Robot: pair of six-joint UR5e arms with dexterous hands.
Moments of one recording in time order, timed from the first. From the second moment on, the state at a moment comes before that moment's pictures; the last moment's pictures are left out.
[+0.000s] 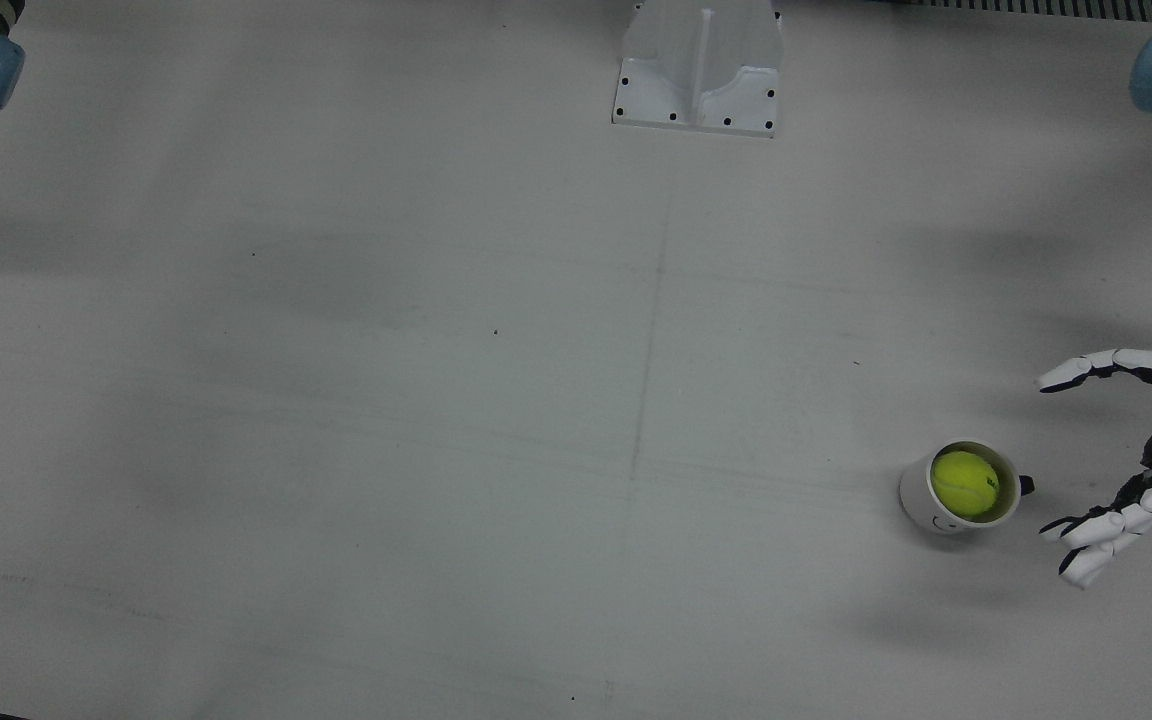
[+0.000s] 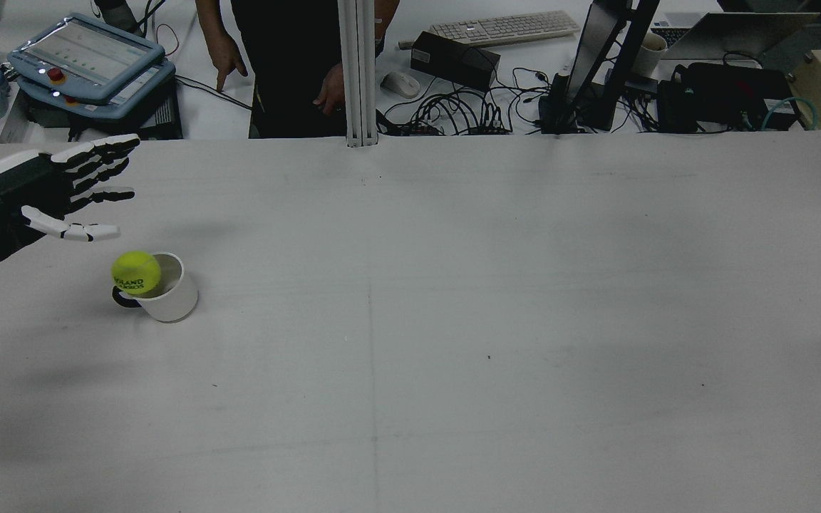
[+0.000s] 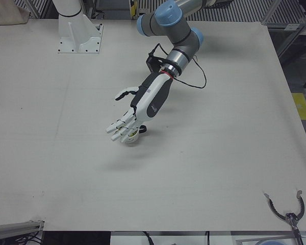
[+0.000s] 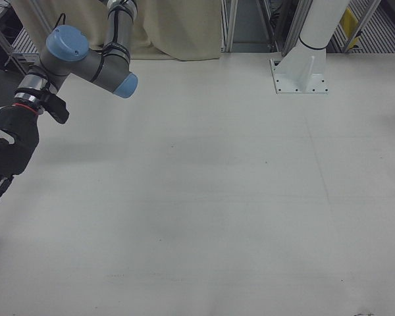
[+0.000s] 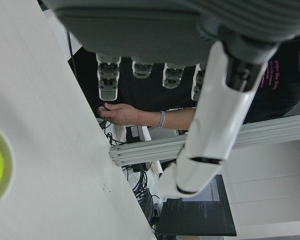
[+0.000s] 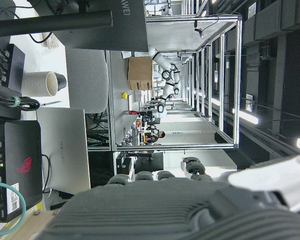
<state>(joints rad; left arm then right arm) -0.92 -1.71 -2.00 0.34 1.50 0.34 1.50 -1.46 1.51 -3.32 -1.41 0.07</state>
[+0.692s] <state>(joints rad) -1.10 -1.71 -2.02 0.36 1.51 0.37 1.50 -1.46 1.51 -3.32 -1.41 0.07</state>
